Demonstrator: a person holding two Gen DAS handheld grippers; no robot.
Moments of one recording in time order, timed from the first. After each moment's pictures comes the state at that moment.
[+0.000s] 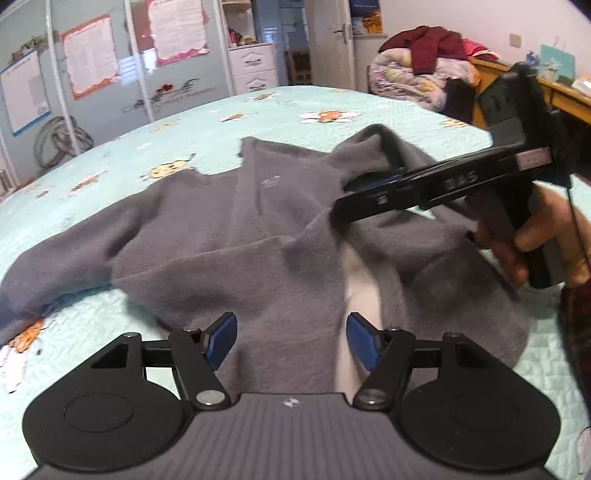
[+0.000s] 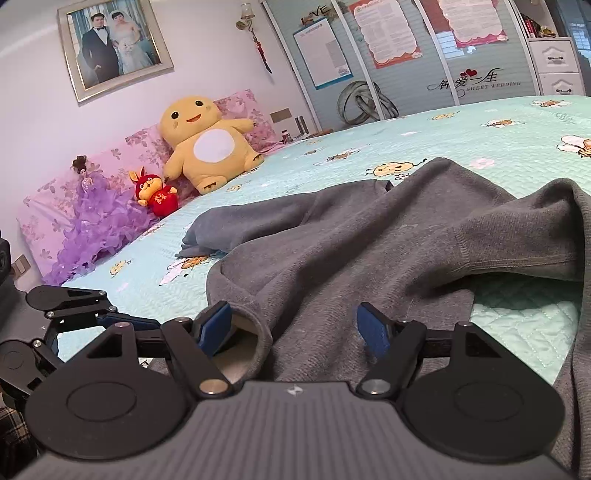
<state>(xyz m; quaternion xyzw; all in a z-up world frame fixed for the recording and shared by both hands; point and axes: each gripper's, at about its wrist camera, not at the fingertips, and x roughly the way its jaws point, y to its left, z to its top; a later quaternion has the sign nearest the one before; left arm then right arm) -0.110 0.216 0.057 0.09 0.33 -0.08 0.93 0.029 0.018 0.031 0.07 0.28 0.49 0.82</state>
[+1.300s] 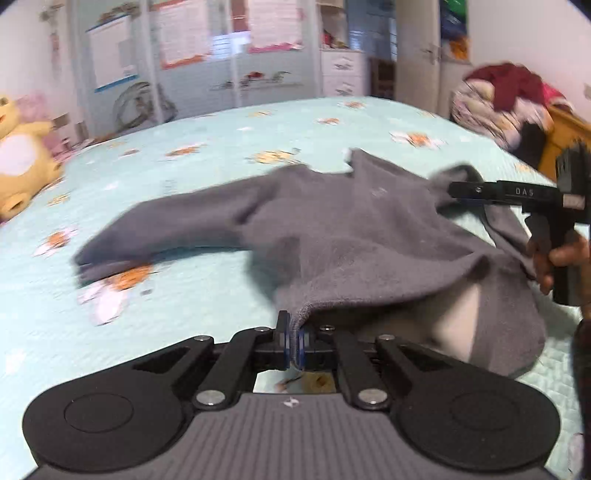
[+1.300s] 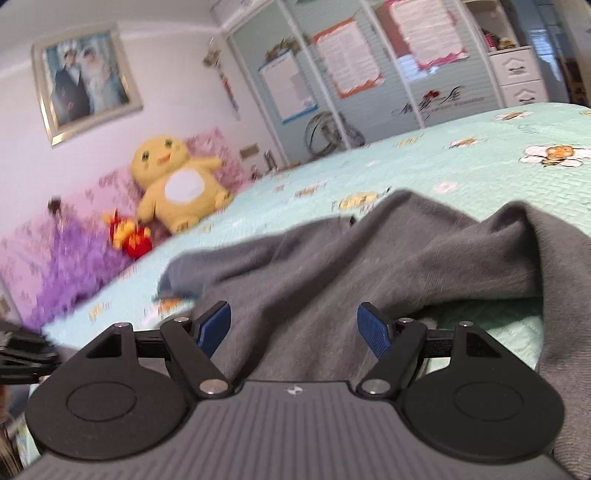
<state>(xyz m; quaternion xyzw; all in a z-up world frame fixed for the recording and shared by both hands) -0.206 0.302 0.129 0.01 0.33 0.07 0.94 0.035 -0.001 0.039 0.13 0.24 0.44 0.86</state>
